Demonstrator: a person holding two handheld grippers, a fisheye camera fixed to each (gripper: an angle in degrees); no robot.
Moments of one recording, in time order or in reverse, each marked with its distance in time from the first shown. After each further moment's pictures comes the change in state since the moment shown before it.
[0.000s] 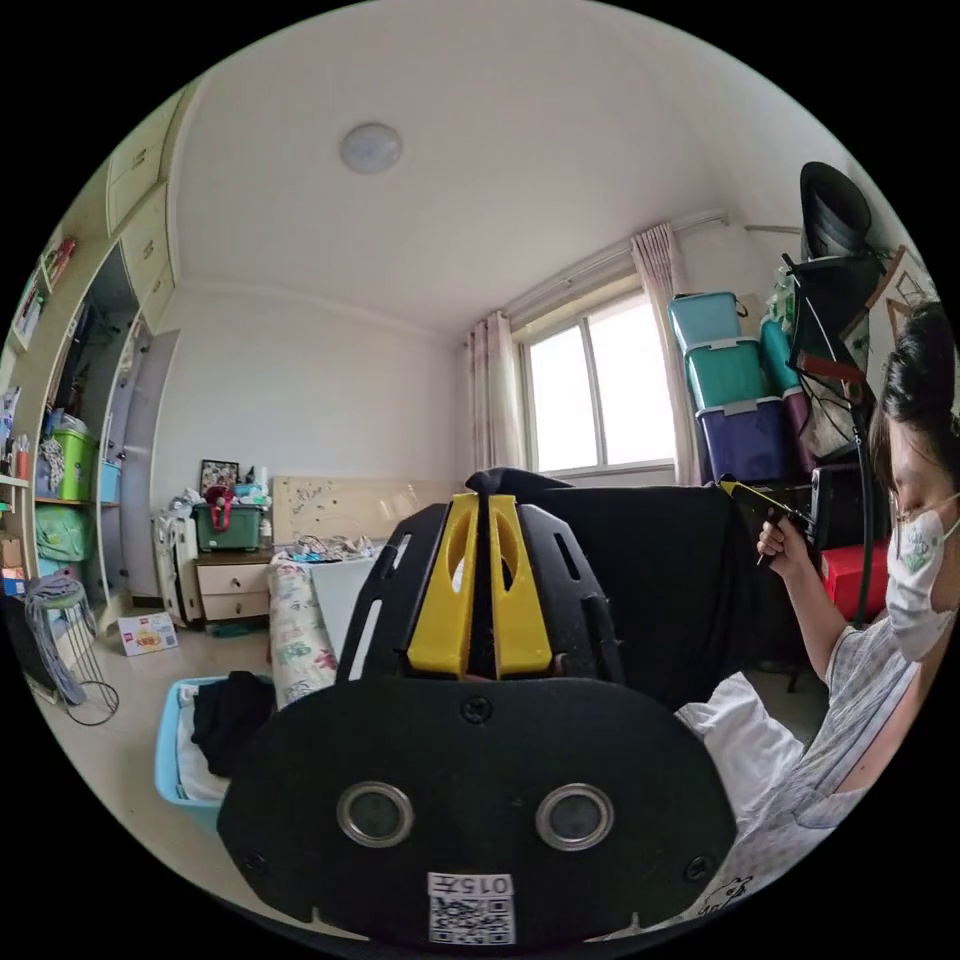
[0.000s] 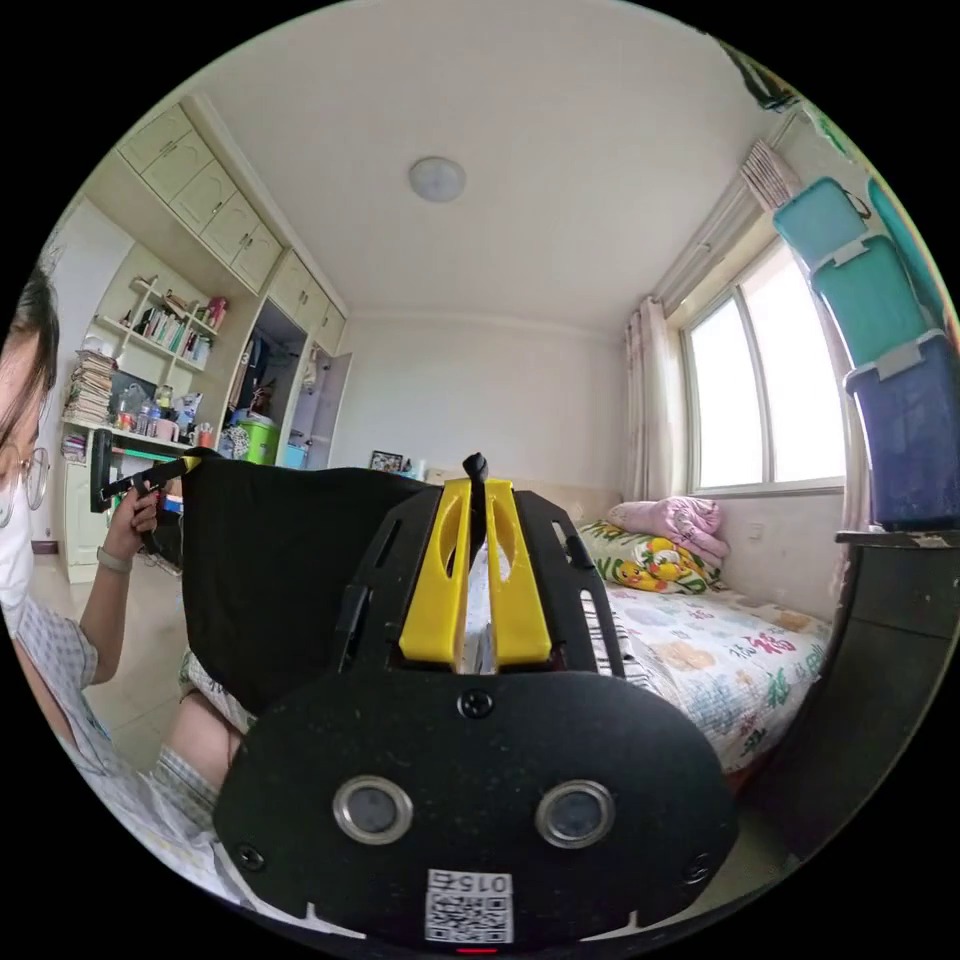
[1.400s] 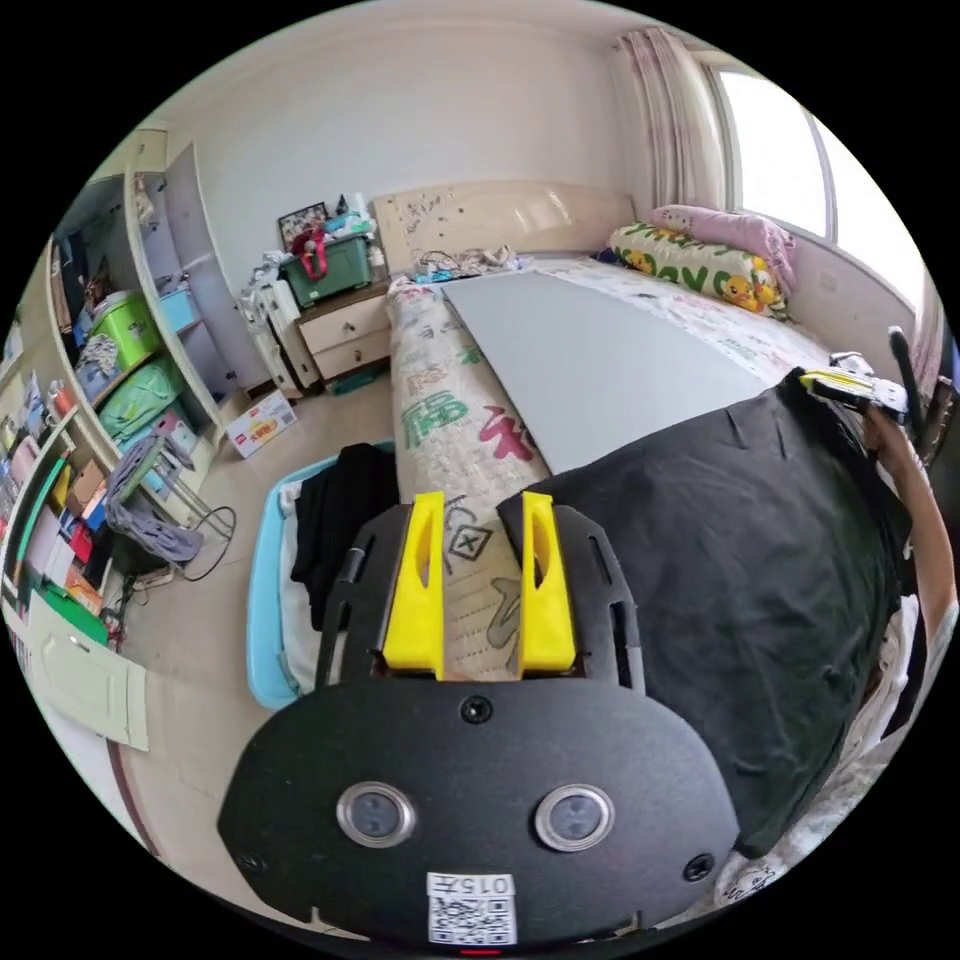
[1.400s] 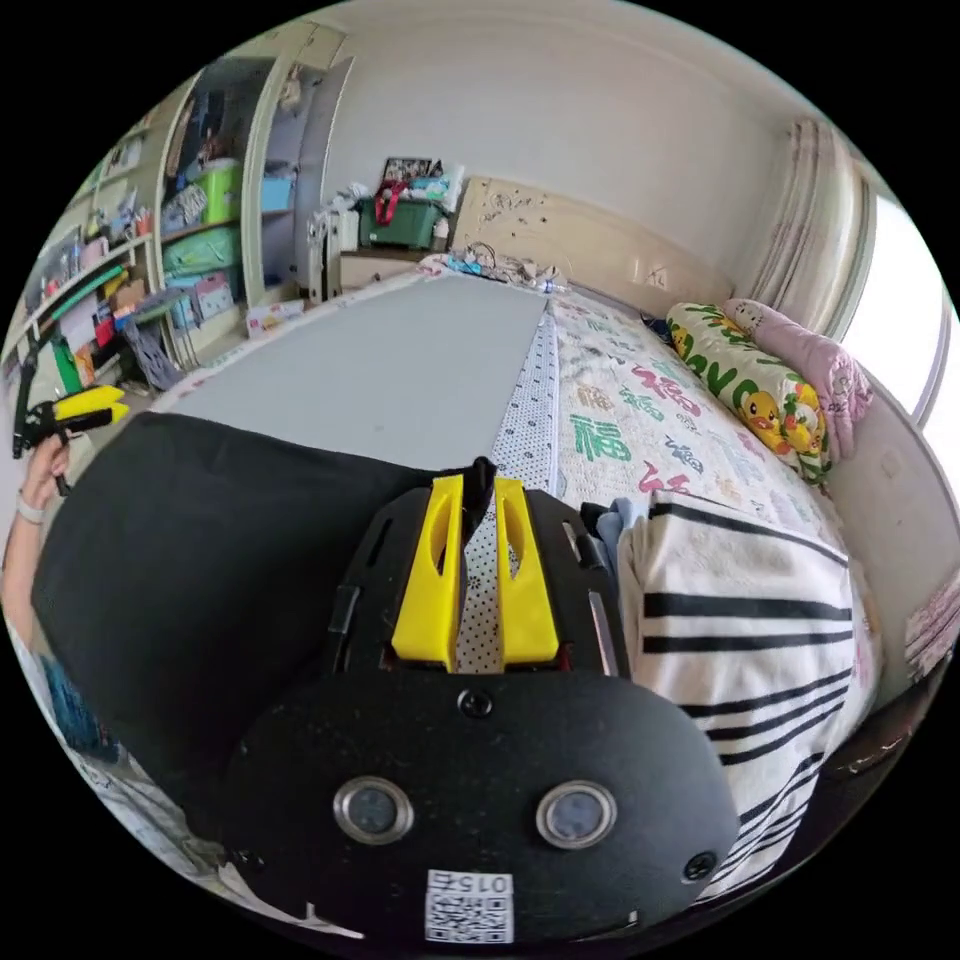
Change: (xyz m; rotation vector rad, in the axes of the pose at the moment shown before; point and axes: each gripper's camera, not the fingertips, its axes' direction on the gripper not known) left arm -0.088 0.173 0.371 -0.879 -0.426 -0.089; right arm -0.010 -0.037 0.593 -0.825 -0.123 -0.086
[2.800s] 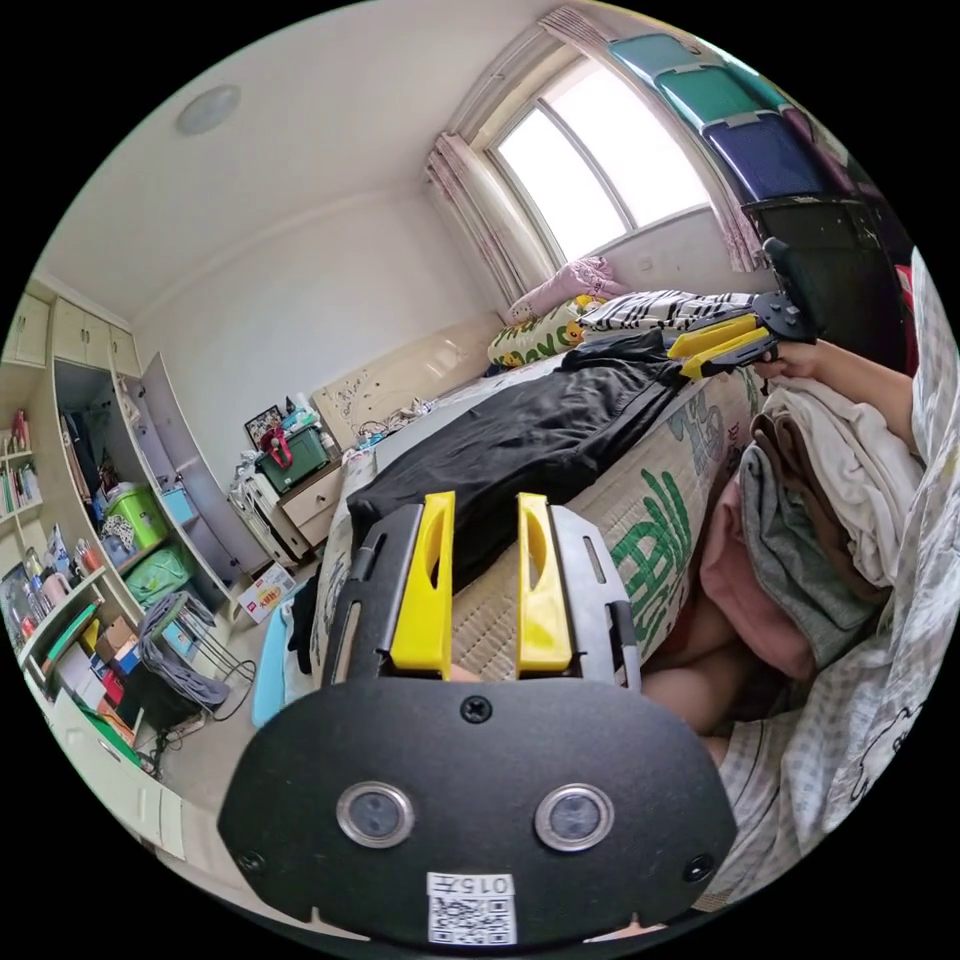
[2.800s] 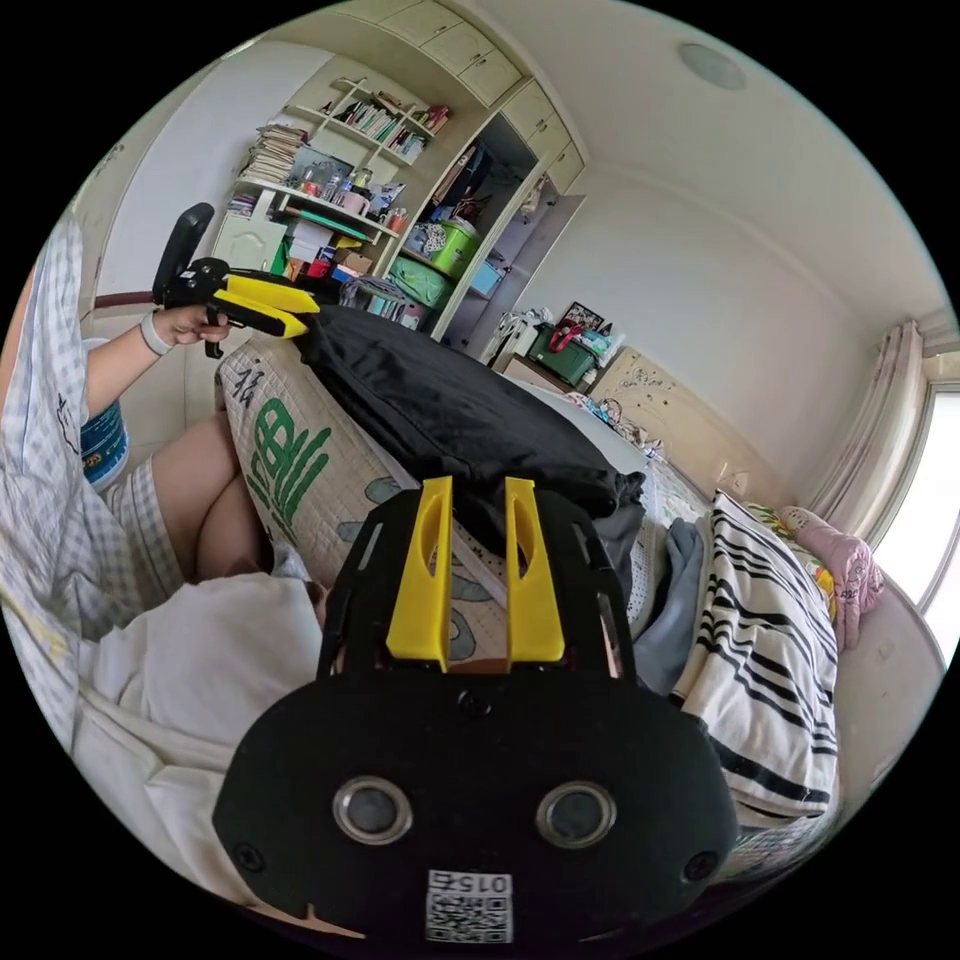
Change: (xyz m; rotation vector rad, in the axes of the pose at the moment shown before) left arm 0.339 0.132 -0.252 0.473 -0.002 0.392; right arm -0.124 0.225 -0.156 0.374 -0.117 -0.515
